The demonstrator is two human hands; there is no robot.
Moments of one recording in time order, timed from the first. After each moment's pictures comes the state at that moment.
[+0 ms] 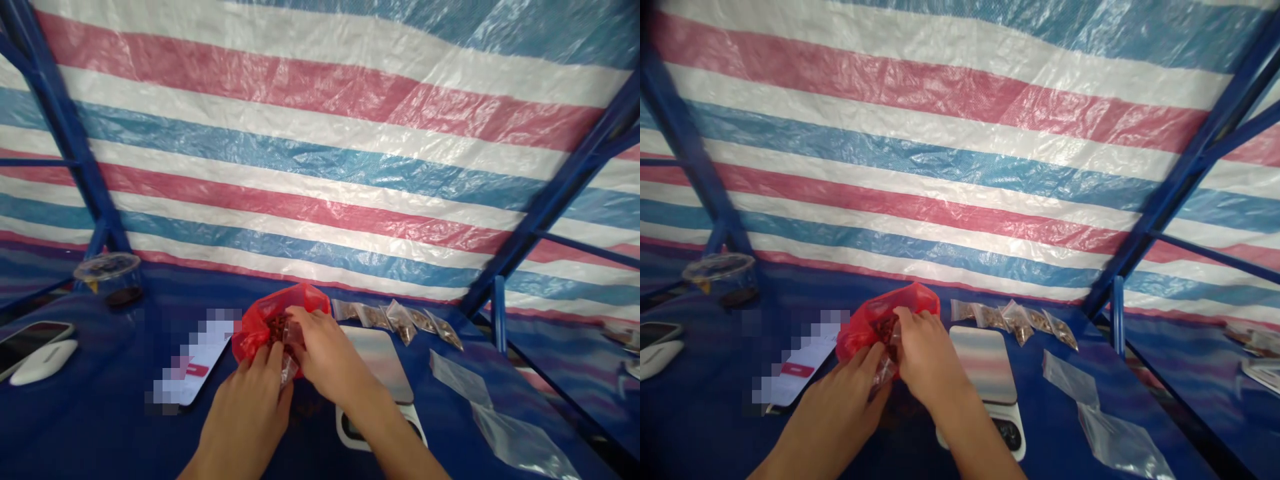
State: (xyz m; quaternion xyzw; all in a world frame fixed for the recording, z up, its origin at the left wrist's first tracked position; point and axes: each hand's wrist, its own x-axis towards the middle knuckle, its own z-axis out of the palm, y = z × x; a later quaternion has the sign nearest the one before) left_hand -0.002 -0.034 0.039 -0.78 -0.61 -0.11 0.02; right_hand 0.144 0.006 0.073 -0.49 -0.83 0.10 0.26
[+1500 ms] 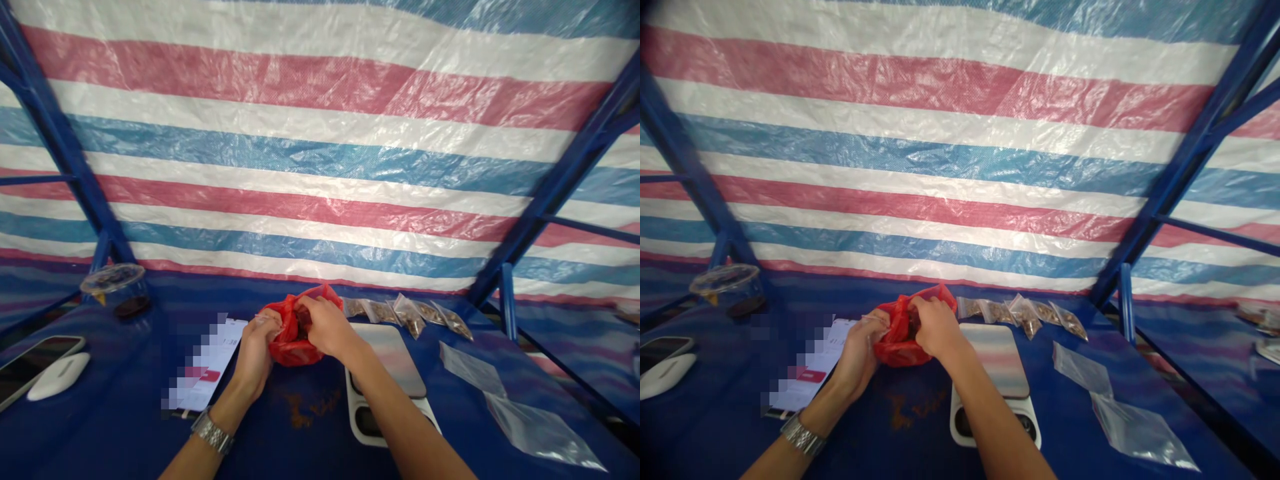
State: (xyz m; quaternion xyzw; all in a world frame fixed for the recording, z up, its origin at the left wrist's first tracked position) left_hand -0.009 0.051 0.010 -0.41 -0.41 -0.62 -0.53; right_hand 0.149 0.073 0.041 -0.55 -0.81 0.09 0.18
